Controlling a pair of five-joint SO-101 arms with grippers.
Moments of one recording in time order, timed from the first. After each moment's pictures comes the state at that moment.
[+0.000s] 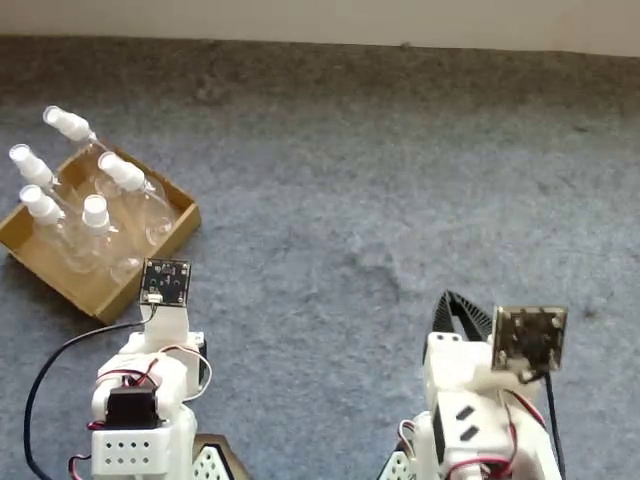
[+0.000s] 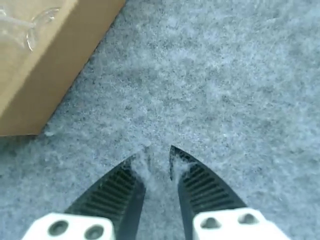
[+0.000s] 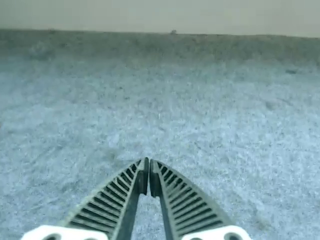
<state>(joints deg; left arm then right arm) -8.3 -103.6 95.9 75.5 0.8 -1.9 -104.8 58.2 81.3 2.7</state>
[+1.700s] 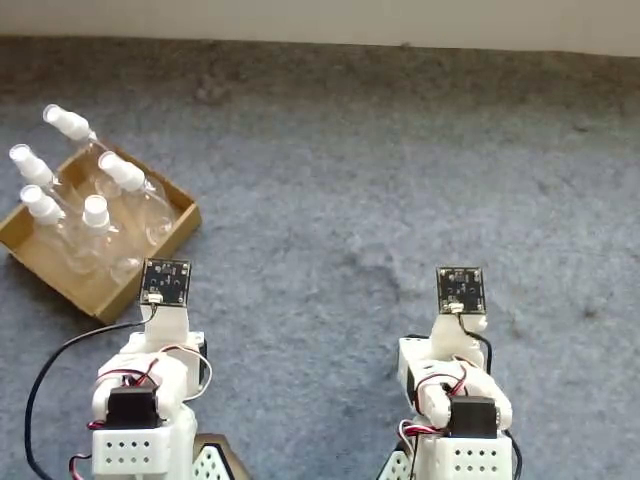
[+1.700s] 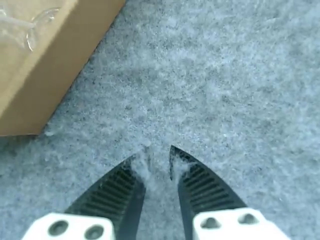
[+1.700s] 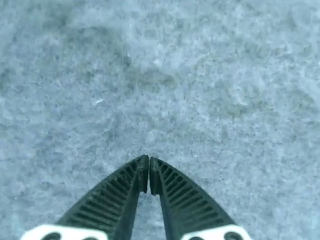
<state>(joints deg) -8.3 -103.6 95.9 75.5 0.8 -2.1 -104.7 95.6 71.3 2.6</state>
